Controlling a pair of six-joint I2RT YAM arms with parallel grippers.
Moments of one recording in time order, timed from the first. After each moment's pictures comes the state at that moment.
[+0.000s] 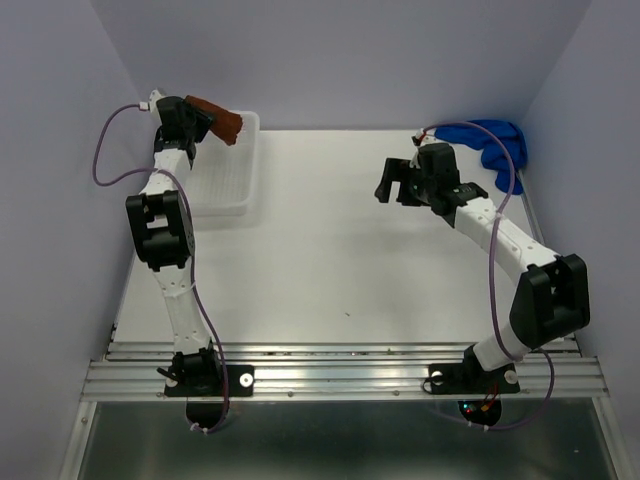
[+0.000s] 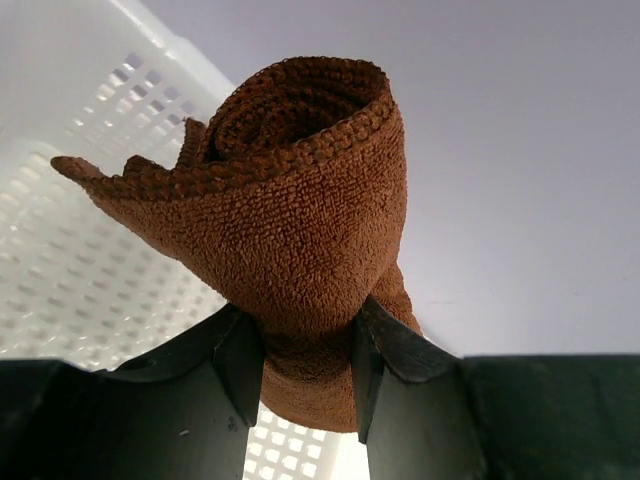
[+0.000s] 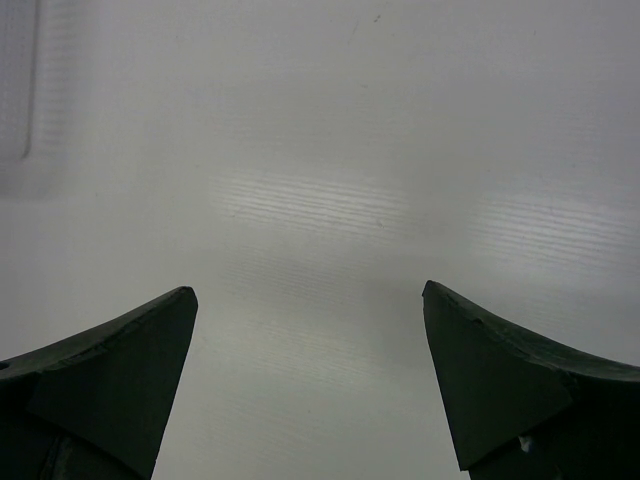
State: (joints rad) left arm 0.13 2.25 1.92 0.01 0.09 -0.88; right arm 0.33 1.53 1.23 -0.31 -0.03 0.37
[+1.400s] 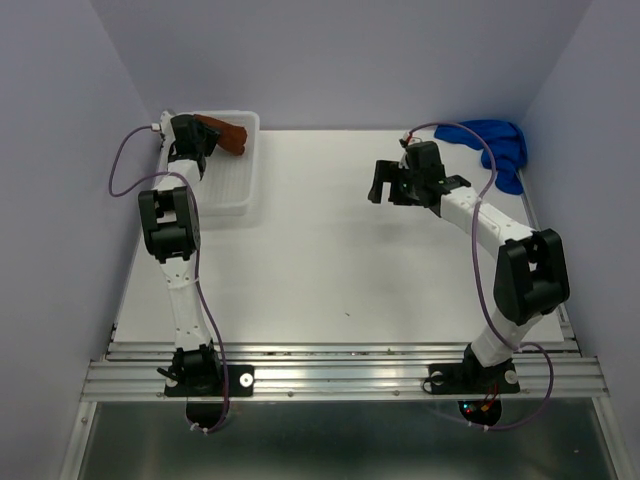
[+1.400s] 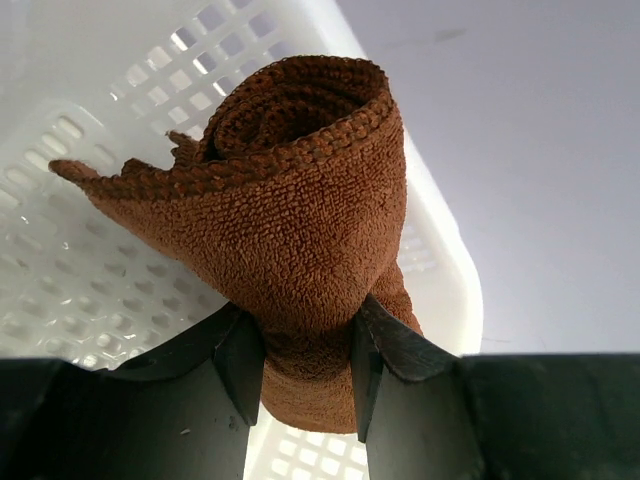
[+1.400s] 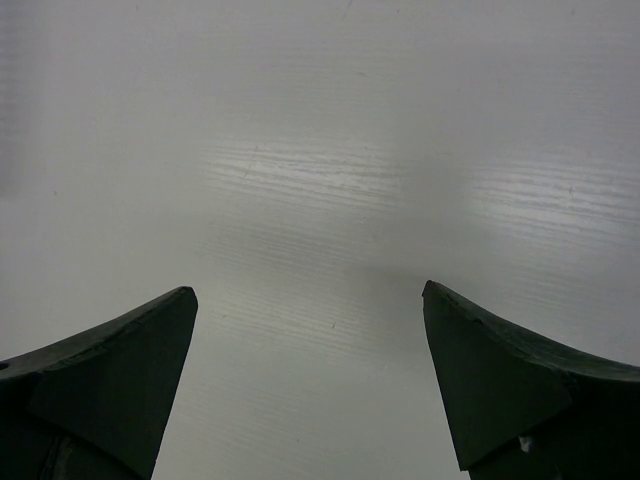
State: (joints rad) left arm 0.12 2.41 1.92 0.15 0.05 -0.97; right arm 0.33 1.70 1.31 -0.31 -0.09 0.35
